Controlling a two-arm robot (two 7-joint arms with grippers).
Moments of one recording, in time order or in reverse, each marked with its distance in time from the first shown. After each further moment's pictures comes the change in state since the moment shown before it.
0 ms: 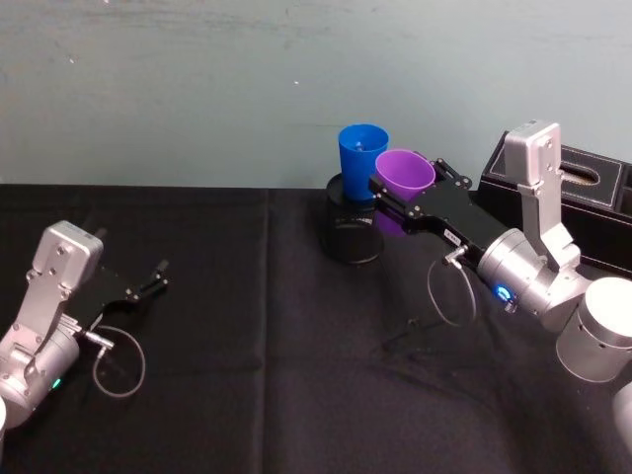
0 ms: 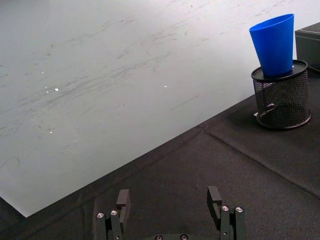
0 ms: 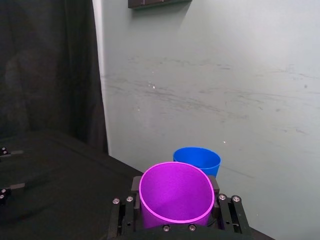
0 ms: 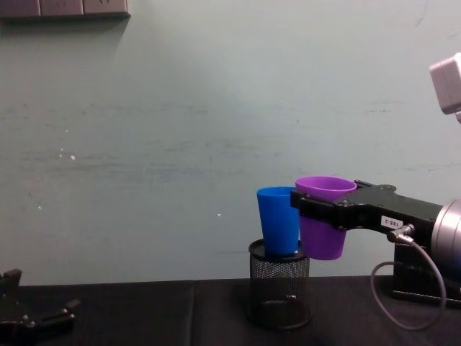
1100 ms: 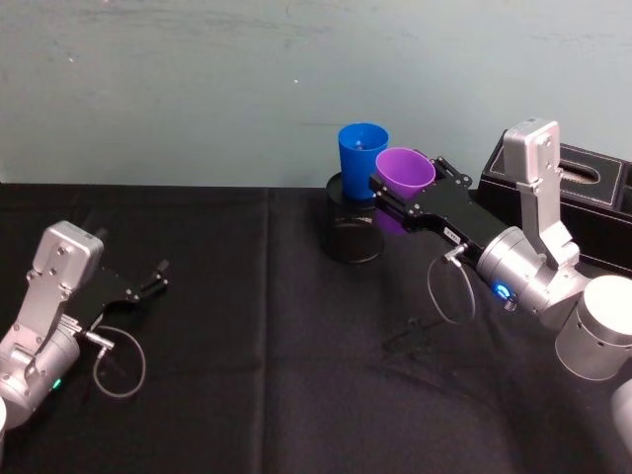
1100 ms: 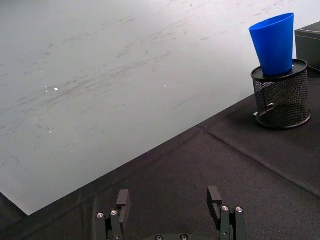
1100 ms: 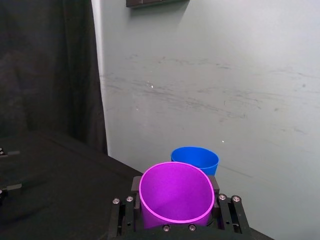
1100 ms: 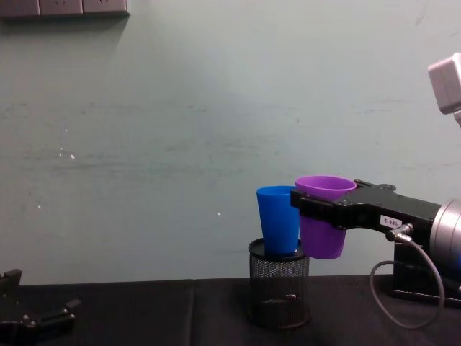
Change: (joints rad) left arm 0.000 0.000 0.000 0.000 0.000 0.000 0.000; right arm 0.006 -0.004 0.000 0.008 -0.004 -0.001 -0.005
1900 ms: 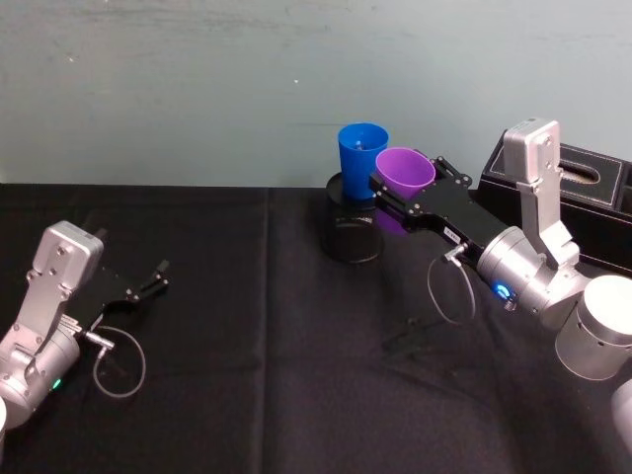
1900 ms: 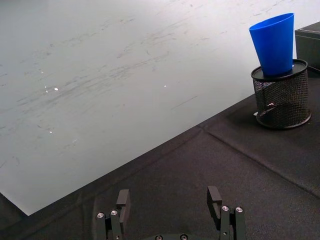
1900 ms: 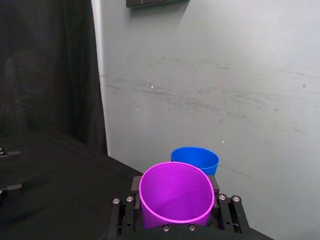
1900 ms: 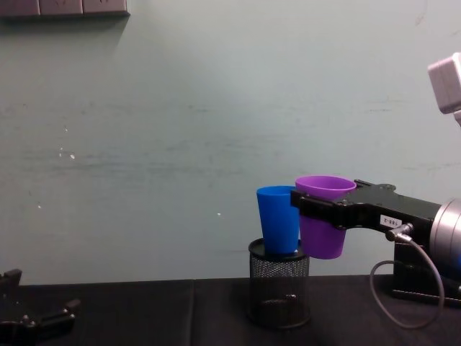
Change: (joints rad) left arm 0.000 0.000 0.000 0.000 0.000 0.000 0.000; right arm 0.000 0.000 0.000 0.000 0.000 0.000 0.000
